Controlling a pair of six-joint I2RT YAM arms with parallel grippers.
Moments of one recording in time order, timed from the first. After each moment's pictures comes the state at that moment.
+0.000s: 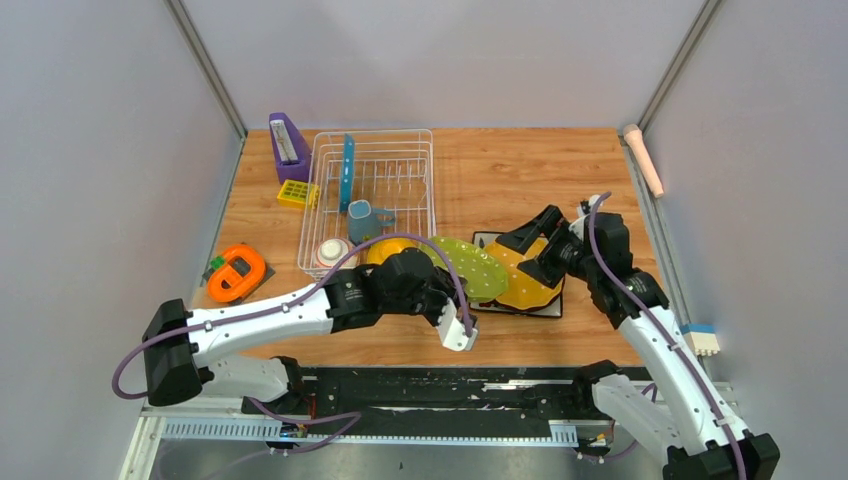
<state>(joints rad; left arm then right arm) -1.15 1.23 0.96 -0.29 0.15 1.10 0.28 0.82 0.78 -0.48 -0.33 1.03</state>
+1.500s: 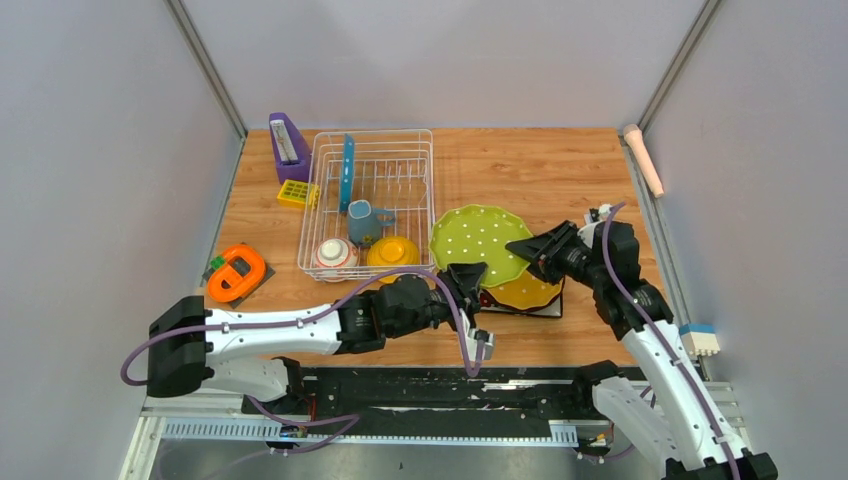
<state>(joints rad) -1.30 1.25 0.79 0.29 -0.14 1.26 0.25 0.77 0.71 -0.40 -0.43 1.20</state>
